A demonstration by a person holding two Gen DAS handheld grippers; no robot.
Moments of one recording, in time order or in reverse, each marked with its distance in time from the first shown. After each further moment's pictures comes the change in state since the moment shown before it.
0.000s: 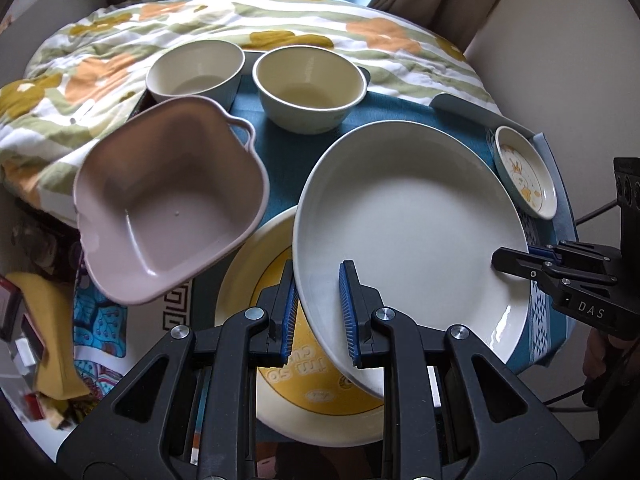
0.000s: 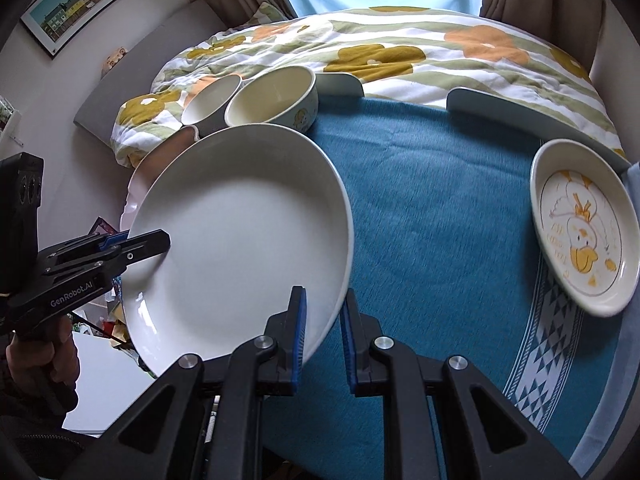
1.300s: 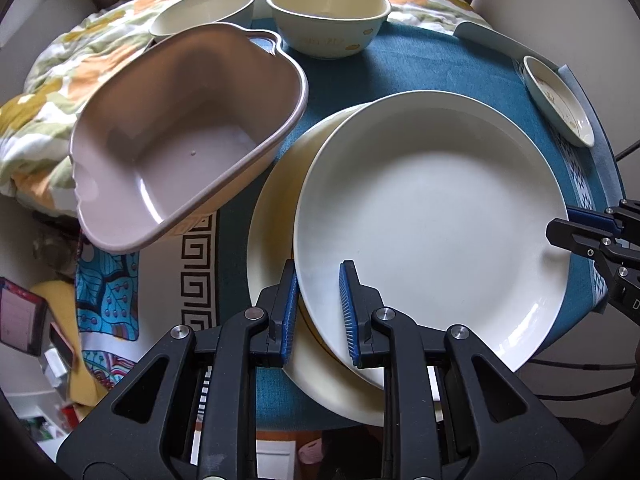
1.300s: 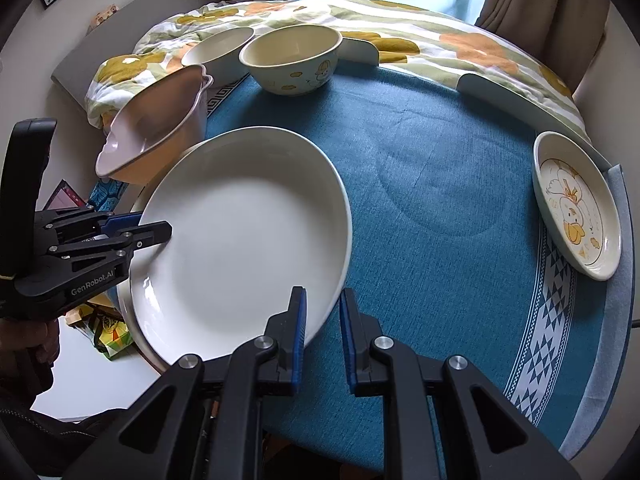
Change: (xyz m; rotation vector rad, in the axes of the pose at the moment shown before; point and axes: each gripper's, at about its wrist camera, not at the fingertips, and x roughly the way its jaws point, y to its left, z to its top) left arm 0.037 0.016 -0.043 0.112 0.092 0.115; right arm 0.019 0.048 -0.034 -0.096 0.032 -0.182
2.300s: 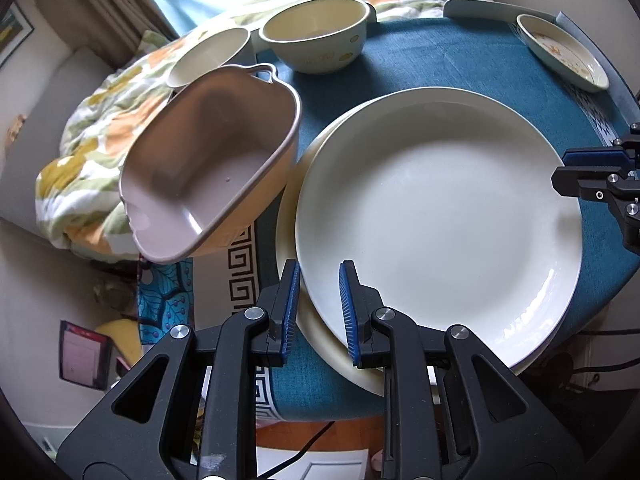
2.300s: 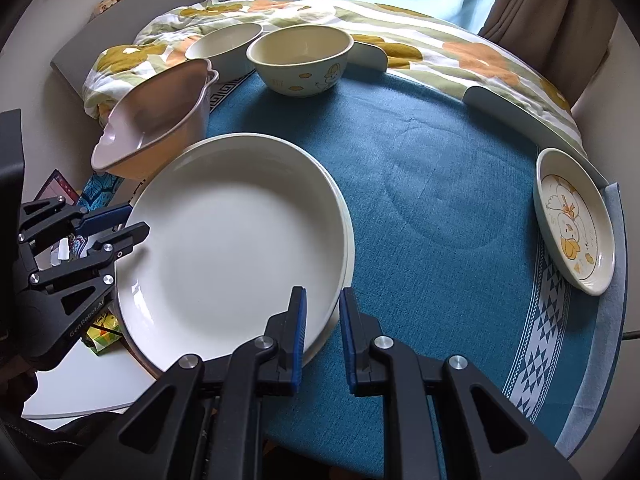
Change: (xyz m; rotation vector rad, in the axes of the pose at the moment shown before) left arm -0.017 -0.024 -0.010 0.170 -0.059 0.222; right arm 0.007 0.013 0.006 -0.038 0.005 -0.030
